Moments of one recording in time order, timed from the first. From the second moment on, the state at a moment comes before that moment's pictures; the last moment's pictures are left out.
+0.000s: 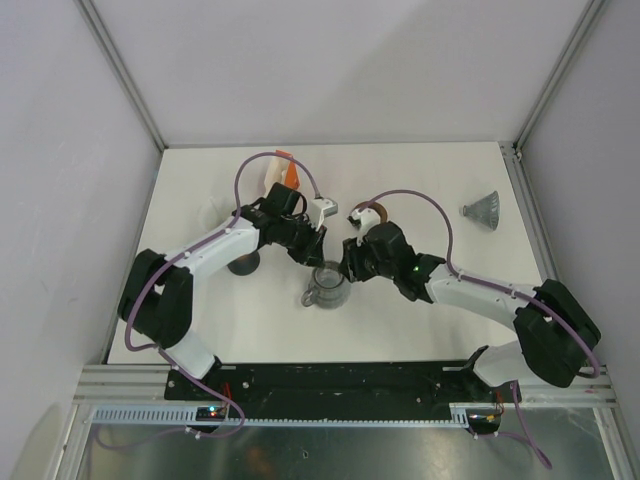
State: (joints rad) left arm -0.53 1.62 1.14 -0.51 0.57 0.11; right arm 0.80 1.41 0.80 0.03 -0.03 0.34
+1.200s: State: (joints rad) left arm -0.53 1.52 1.35 -0.54 0.41 0.13; right arm 0.36 1.23 0.86 0.10 -0.19 0.30
